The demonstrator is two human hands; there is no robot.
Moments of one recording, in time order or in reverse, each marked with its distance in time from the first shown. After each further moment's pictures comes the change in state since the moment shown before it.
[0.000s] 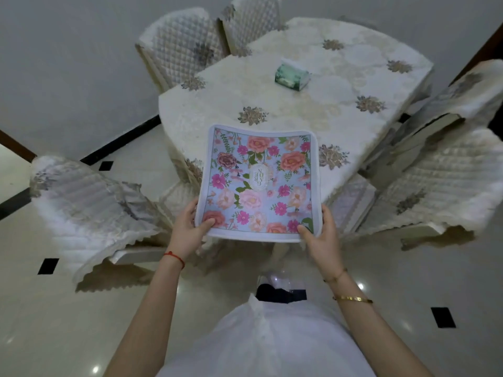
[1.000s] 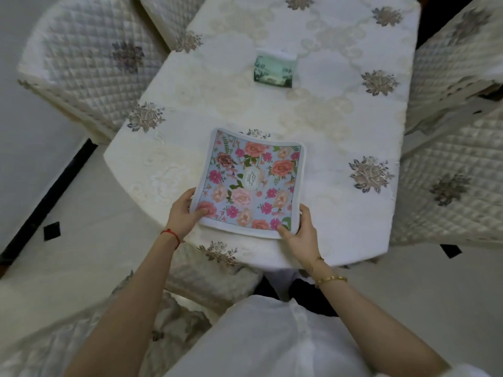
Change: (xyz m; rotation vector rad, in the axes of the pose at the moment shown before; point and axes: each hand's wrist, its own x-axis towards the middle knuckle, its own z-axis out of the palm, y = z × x) left_hand 0.429 -0.028 -0.071 0.175 -0.453 -0.077; right_hand 0.248 0.015 0.216 -0.132 0.278 0.282
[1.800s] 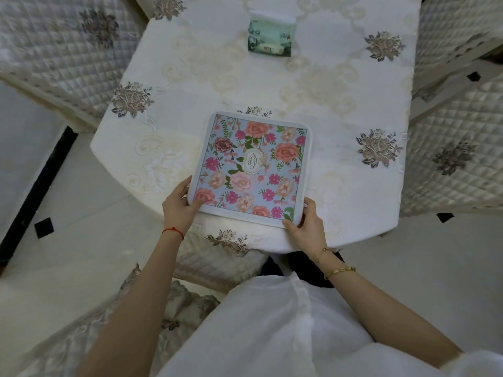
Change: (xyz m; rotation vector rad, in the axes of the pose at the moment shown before) left_hand 0.014 -0.040 -0.018 0.111 0.099 0.006; right_hand -0.010 0.022 0.021 -0.223 0.015 0.086
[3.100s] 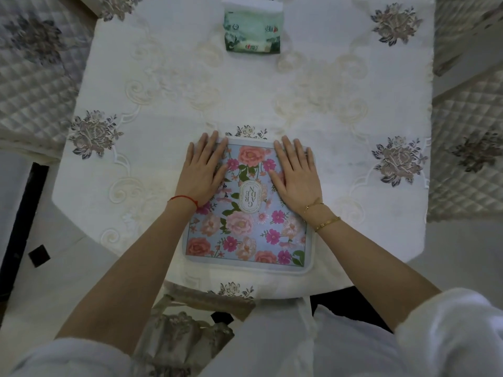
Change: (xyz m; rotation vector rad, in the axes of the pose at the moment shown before) left_hand 0.187 0.043 0.074 0.976 -0.313 0.647; right_hand 0.192 -0.050 0.007 -0.760 0.116 -0.384
